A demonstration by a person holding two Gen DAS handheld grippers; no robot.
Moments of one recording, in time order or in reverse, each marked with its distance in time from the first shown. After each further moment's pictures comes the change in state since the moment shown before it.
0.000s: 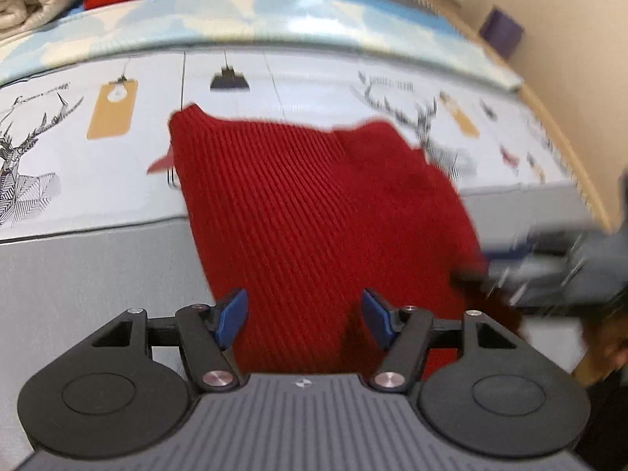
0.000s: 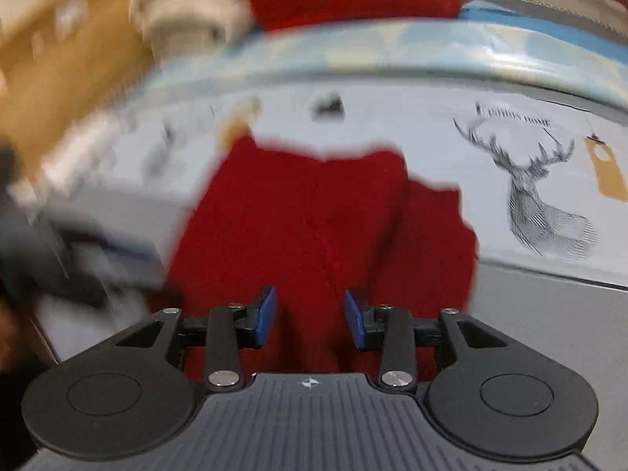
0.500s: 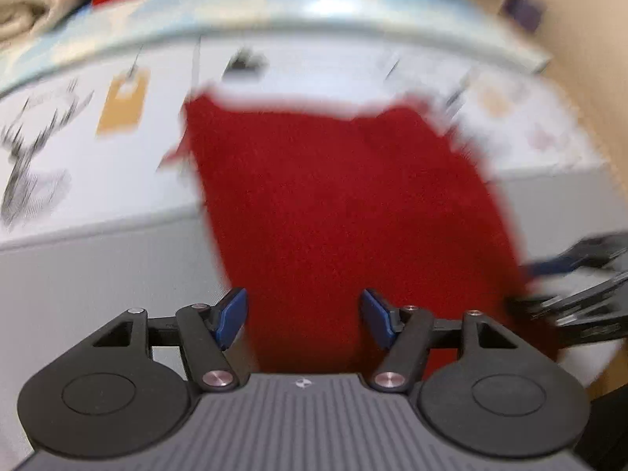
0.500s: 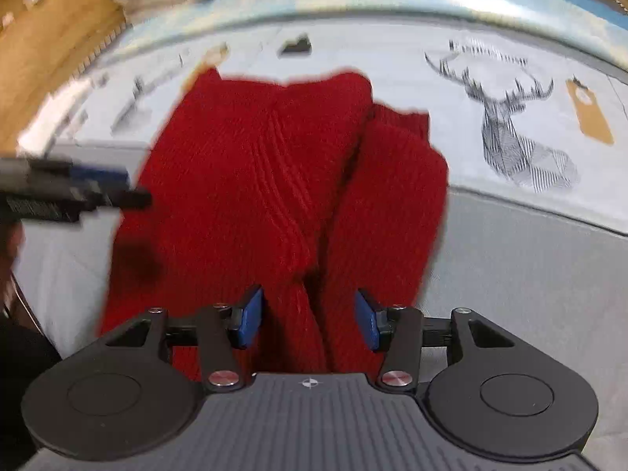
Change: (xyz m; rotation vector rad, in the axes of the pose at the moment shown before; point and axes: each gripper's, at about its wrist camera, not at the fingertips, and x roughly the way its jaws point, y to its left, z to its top) left arm 0.031 -0.007 -0.004 0.037 0.097 0.133; right arm 0.005 -0.020 -0.017 0.037 0.105 -0.005
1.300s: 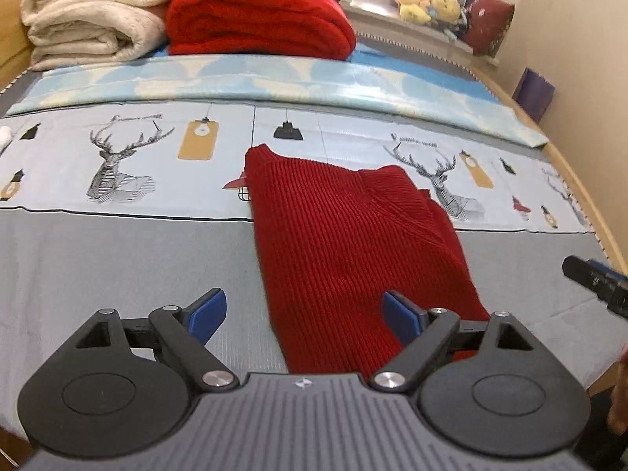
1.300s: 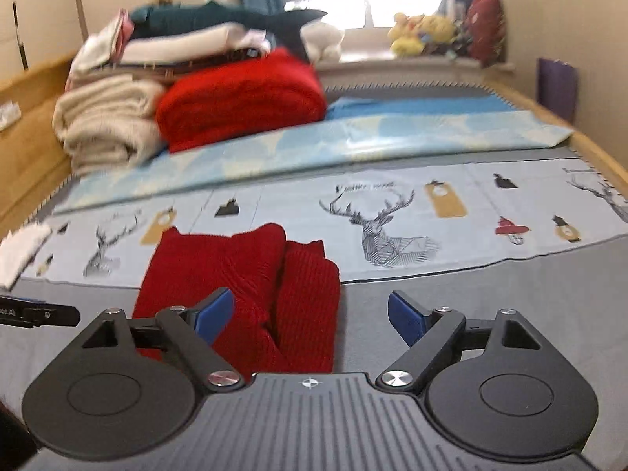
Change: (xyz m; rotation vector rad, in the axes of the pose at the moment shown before) left arm -0.153 -0.013 -0.084 -0.147 -0.285 0.038; right arm -0.140 0.038 -0.098 0.220 -0.609 -0.195
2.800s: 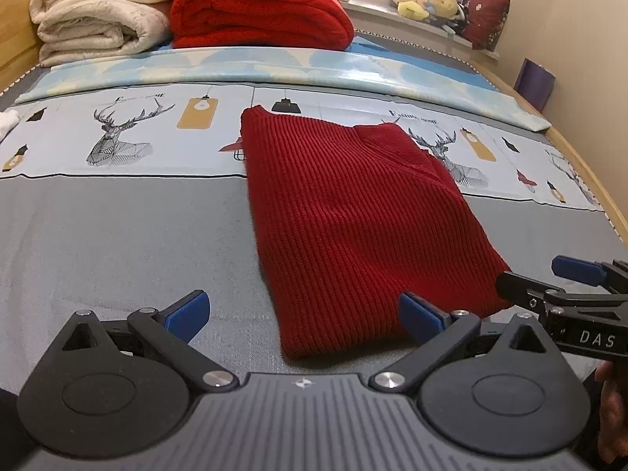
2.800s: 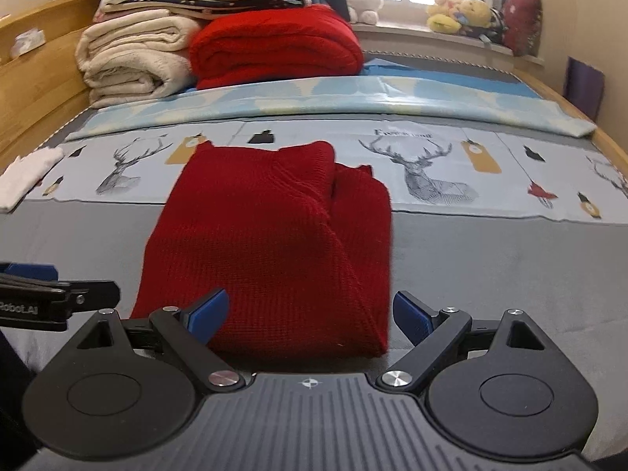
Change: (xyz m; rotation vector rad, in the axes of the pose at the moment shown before) left arm 0.023 -0.016 -0.073 0.019 -0.024 0.033; right arm 0.022 0.059 -0.063 -0.169 0.141 -0.001
